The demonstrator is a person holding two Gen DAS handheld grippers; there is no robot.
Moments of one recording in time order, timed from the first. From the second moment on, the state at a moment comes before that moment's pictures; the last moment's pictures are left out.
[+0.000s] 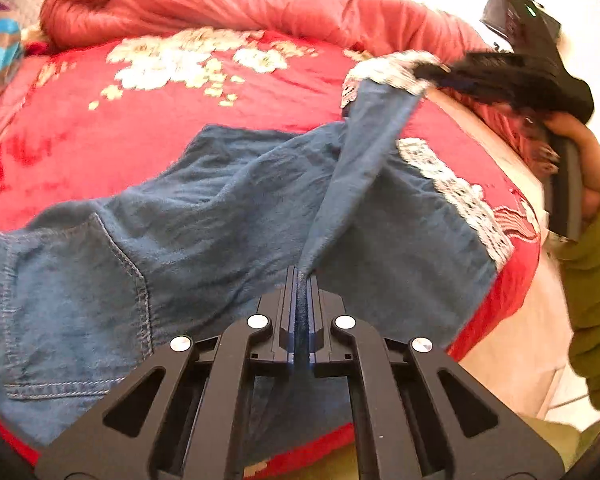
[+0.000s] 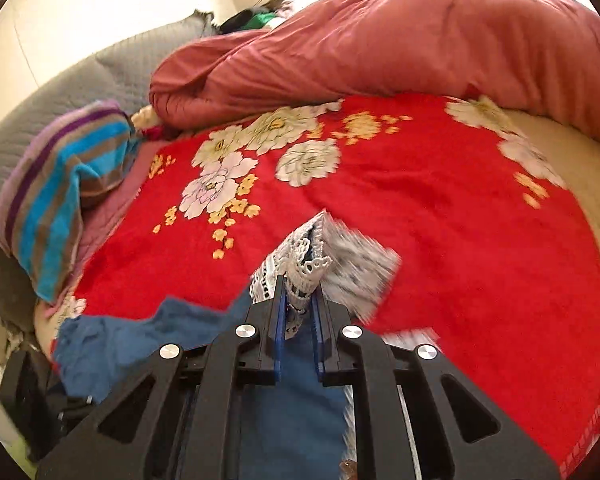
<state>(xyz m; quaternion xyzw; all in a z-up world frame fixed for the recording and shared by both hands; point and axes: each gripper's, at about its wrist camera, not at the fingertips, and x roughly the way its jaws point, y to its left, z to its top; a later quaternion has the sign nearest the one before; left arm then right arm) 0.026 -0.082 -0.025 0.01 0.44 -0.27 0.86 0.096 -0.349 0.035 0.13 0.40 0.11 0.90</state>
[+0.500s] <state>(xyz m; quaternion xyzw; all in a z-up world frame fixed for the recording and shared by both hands) -0.015 -0.083 -0.012 0.07 0.41 -0.30 0.86 -0.042 -0.376 -0.002 0.20 0.44 0.08 0.87</state>
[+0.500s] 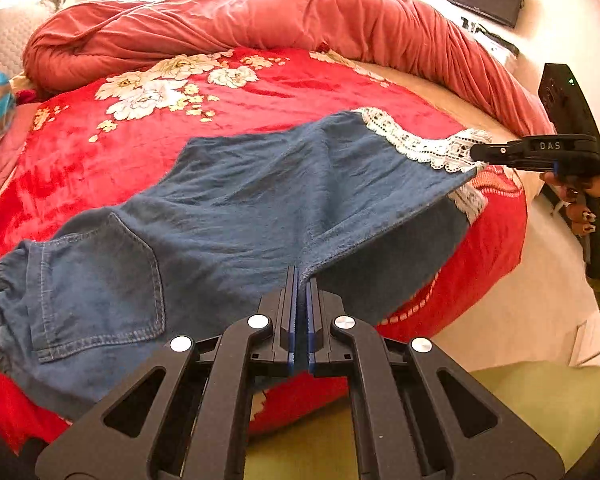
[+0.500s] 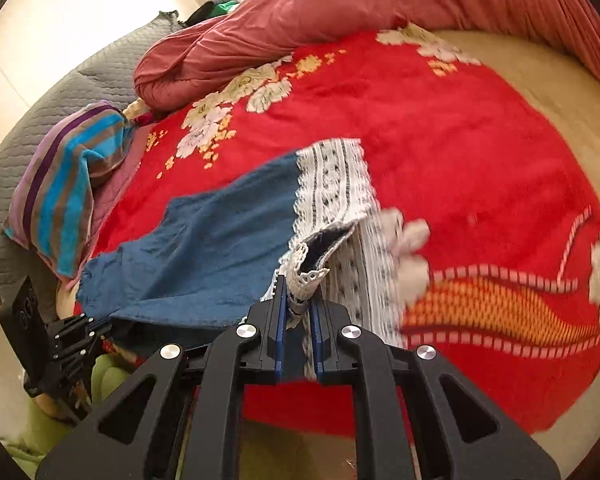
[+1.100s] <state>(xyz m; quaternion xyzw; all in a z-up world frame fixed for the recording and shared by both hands) -0.024 -0.094 -0.032 0.09 0.45 -0.30 0.84 -0.066 -0.402 -0.022 0.20 0.46 0.00 0.87</state>
